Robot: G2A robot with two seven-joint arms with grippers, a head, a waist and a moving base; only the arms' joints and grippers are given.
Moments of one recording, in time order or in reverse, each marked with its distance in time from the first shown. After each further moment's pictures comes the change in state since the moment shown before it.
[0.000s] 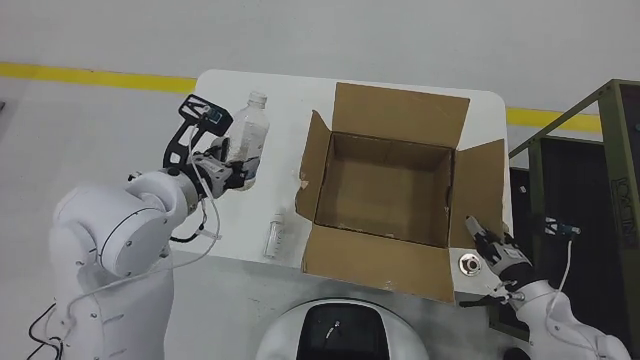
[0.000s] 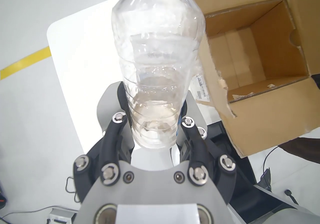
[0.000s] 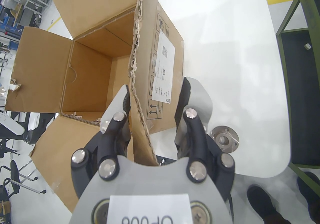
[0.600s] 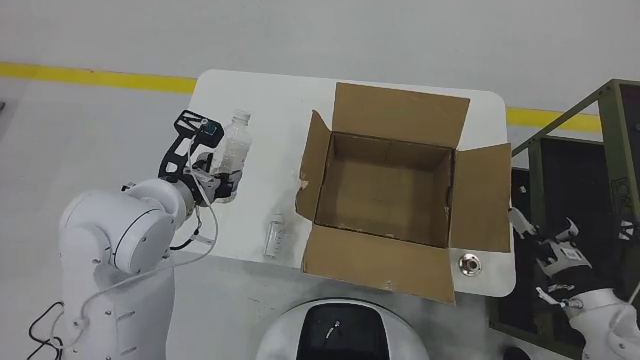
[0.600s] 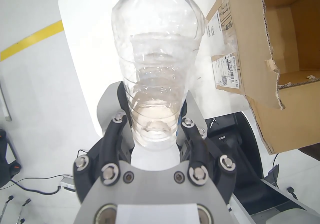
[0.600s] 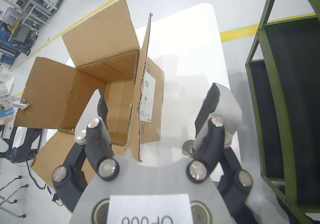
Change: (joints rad) left arm 0.070 -0.014 -0.021 0.035 0.165 -0.027 -0.052; right arm -0.056 0.003 0.209 -0.078 0.065 -0.073 0.004
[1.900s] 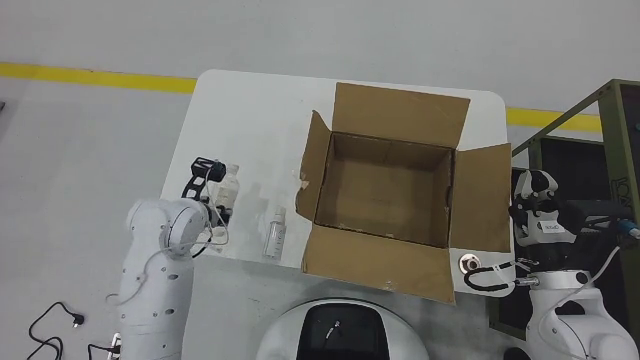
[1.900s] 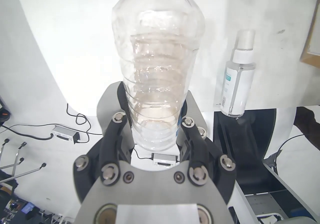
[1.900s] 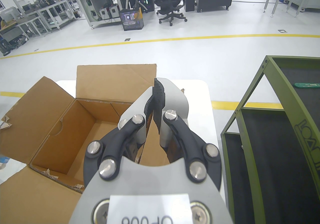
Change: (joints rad) left arm 0.052 -0.033 -0.048 0.410 0.239 -0.017 0.151; right arm 0.109 0.008 -0.235 -0.040 -0.464 0.089 -0.380
